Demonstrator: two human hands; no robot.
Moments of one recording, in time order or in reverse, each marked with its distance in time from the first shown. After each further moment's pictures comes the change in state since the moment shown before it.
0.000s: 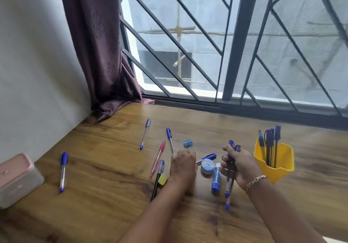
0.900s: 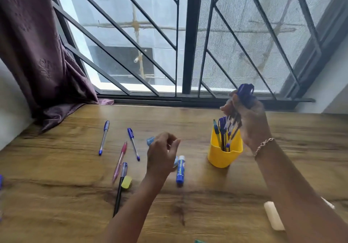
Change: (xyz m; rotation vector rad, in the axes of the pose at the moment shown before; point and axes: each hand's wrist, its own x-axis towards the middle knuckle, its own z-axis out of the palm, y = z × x) left_hand -0.005 0.039 -0.027 -0.712 0.342 0.076; right_hand -0.027 -0.090 -0.061 0.084 -0.022 -0.807
